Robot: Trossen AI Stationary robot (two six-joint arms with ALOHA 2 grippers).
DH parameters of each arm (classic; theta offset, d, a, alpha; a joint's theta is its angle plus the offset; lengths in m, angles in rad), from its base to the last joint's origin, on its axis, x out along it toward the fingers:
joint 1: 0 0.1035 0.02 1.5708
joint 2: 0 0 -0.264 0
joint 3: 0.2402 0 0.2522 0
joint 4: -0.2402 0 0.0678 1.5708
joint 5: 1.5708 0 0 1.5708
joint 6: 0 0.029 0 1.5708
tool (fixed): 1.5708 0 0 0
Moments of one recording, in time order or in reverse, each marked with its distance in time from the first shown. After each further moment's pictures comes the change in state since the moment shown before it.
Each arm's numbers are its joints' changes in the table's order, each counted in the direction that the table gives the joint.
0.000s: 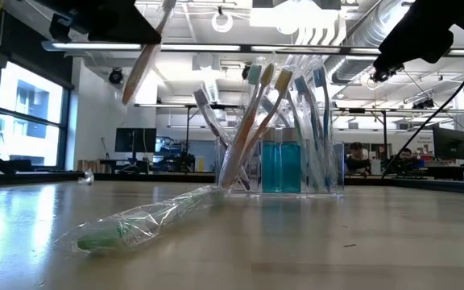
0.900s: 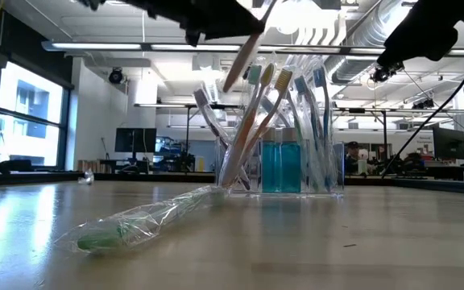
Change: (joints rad) left arm 0.395 0.001 -0.021 0.884 0.983 1.084; right arm 0.025 0.000 0.000 0.002 0.012 0.000
